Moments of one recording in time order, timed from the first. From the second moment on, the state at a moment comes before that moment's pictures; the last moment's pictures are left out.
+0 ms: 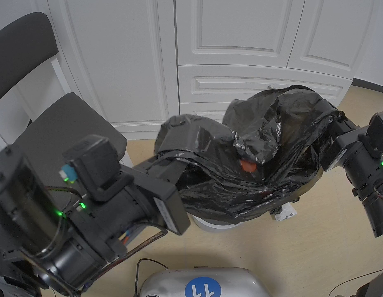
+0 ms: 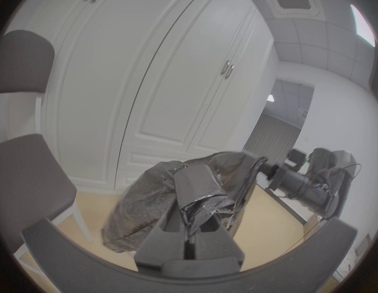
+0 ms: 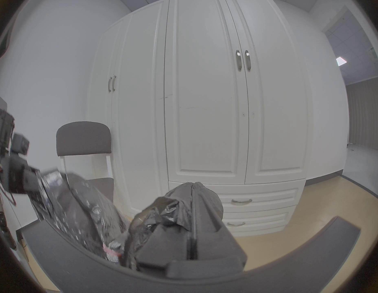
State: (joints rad) left arm -1.06 1.48 -0.58 -1.02 0.39 -0.15; right arm 0.83 1.38 -0.45 -1.36 -0.53 -0.30
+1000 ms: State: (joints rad) left arm -0.79 1.61 -0.90 -0.60 0.32 -0.47; right arm 0.64 1.46 -0.40 -1.18 -0.63 -0.33
